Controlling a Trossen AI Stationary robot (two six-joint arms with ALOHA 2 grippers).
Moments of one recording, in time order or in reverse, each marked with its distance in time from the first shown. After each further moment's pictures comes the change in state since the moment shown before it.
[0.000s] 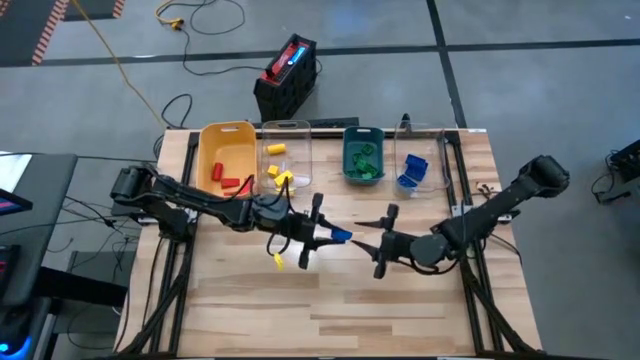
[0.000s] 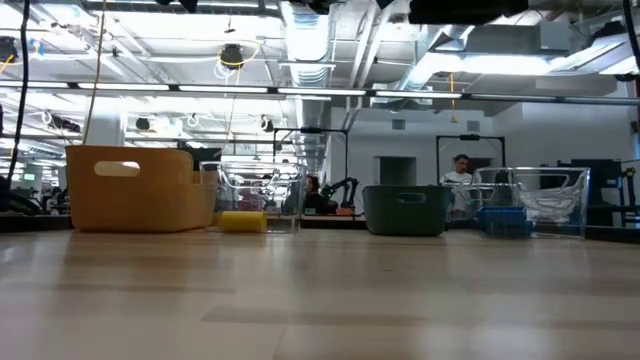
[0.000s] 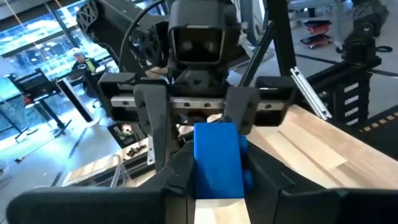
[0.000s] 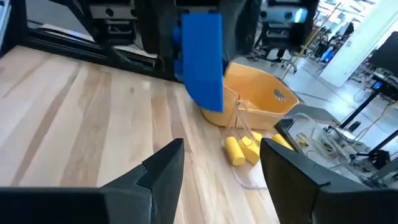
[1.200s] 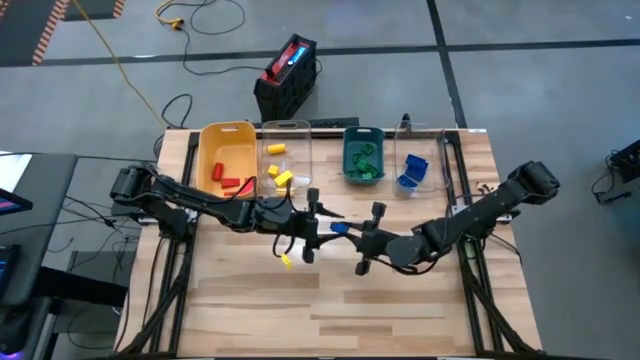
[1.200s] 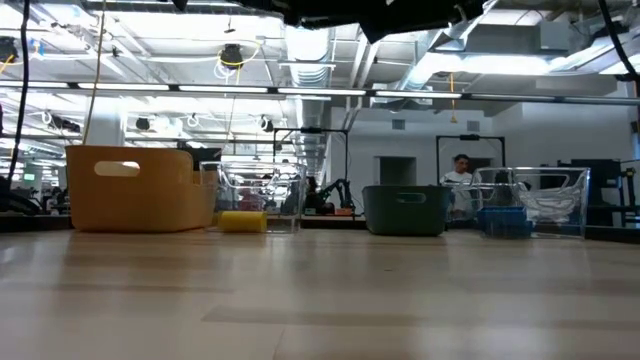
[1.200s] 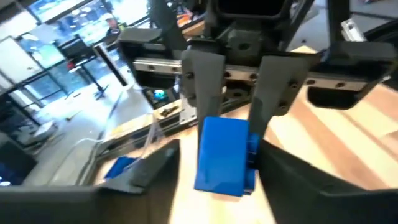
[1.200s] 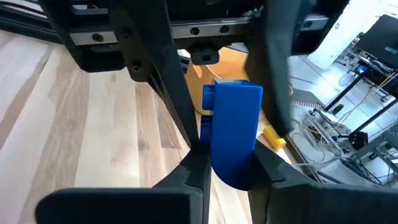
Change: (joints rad) left arm -0.003 -0.001 0.002 -0.107 -0.208 0.017; right arm -0.065 0.154 0.167 -0.092 0.001 0.019
